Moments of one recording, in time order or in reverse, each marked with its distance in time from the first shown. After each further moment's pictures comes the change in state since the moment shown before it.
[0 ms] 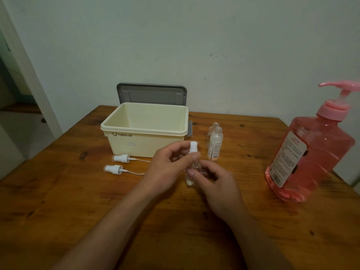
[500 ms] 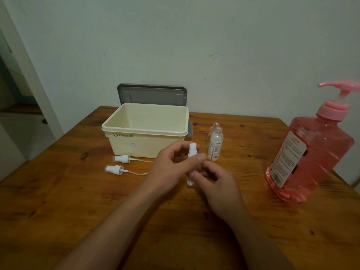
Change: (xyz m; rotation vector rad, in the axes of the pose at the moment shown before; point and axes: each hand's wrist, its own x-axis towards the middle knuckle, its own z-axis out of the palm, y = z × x) left_hand -0.002 0.004 0.003 0.042 -0.005 0.015; right_hand -0.001 0.000 0.001 0.006 -0.010 0.011
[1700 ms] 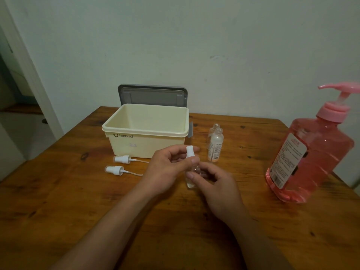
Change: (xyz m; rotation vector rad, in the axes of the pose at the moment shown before) left_hand 0.000 0.000 -0.005 -0.052 0.032 -0.060; right_hand 0.000 -0.003 0.001 0.023 0.001 0.001
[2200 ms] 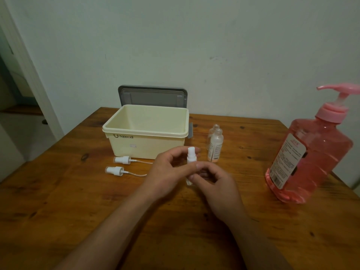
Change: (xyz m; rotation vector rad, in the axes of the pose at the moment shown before) left_hand -0.002 -0.008 0.001 0.029 -0.026 0.020; right_hand -0.001 -0.002 0.000 0.004 0.003 0.035
